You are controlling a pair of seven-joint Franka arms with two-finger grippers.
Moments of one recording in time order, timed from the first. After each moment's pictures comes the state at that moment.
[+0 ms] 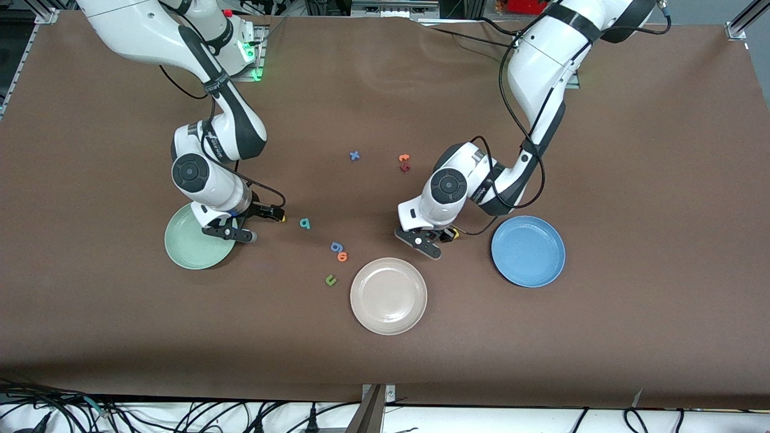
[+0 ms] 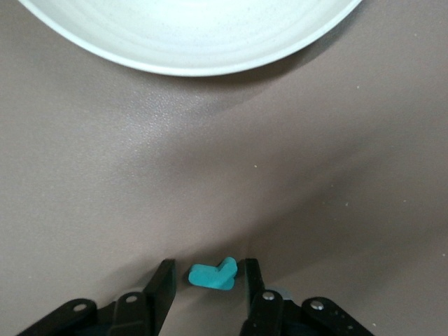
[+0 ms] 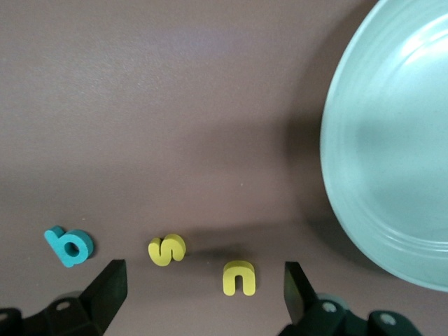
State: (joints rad) left arm -0.44 0.82 -0.19 -1.55 0.12 2.35 -0.12; right arm 0.16 0.47 0.16 -2.02 0.00 2.42 0.49
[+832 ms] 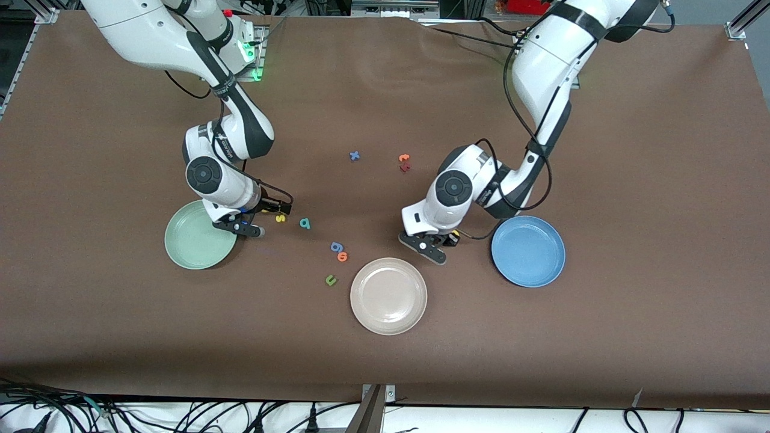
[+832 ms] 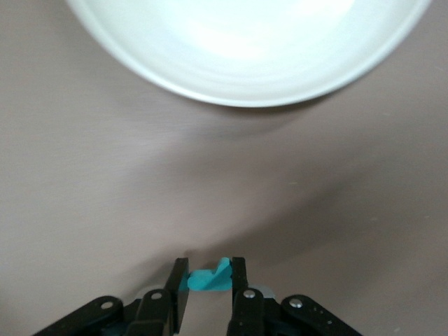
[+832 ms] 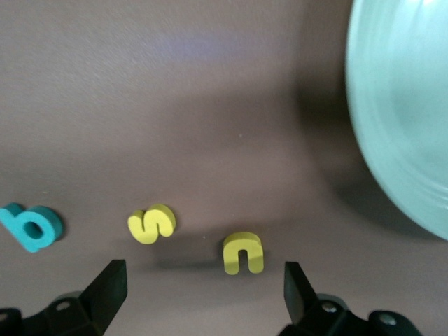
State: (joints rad) left arm -0.40 0.79 -0.18 -1.51 0.13 2.28 -0.12; right arm 0.16 0.50 0.19 -2.06 0.00 2.42 0.56
